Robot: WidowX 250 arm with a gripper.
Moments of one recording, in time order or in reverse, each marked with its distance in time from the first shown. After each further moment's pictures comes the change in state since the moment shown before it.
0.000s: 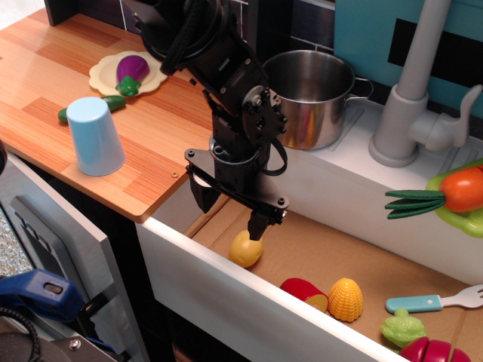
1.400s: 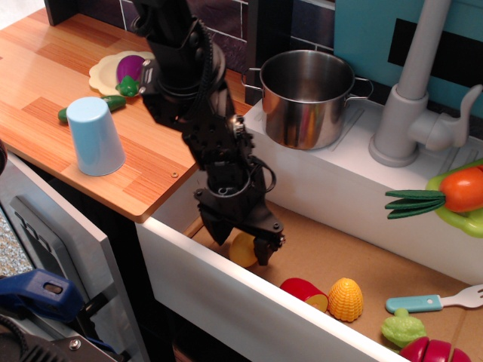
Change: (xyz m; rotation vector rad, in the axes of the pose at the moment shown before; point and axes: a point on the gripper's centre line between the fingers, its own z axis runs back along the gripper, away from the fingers) arm -0.001 -0.004 -0.071 -0.193 0.023 0.014
